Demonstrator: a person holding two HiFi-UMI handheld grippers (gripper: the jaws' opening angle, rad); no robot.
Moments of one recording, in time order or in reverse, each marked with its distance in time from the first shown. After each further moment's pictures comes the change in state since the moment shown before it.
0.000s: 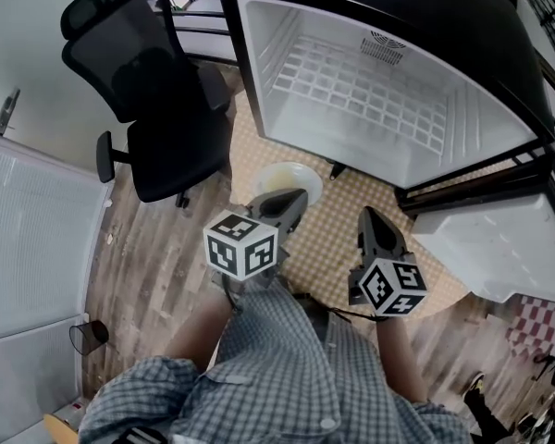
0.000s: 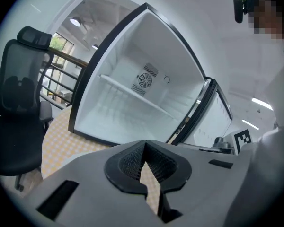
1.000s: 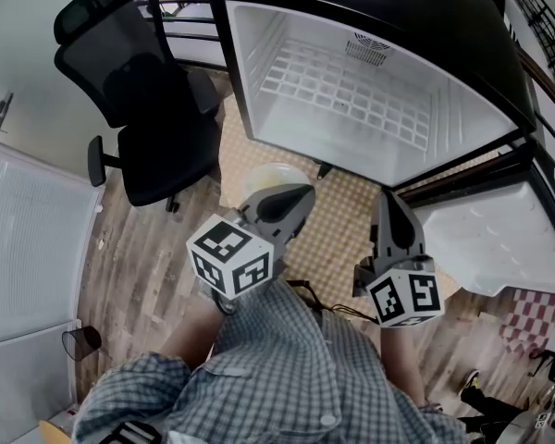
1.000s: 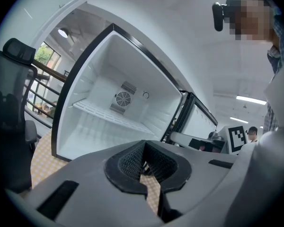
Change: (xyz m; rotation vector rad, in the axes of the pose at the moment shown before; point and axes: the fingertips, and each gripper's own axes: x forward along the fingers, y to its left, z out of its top) left arm -0.018 -0.068 0.055 0.122 -0.144 -0.122; right arm -0.047 0.018 0.101 -0.133 -0.290 0.001
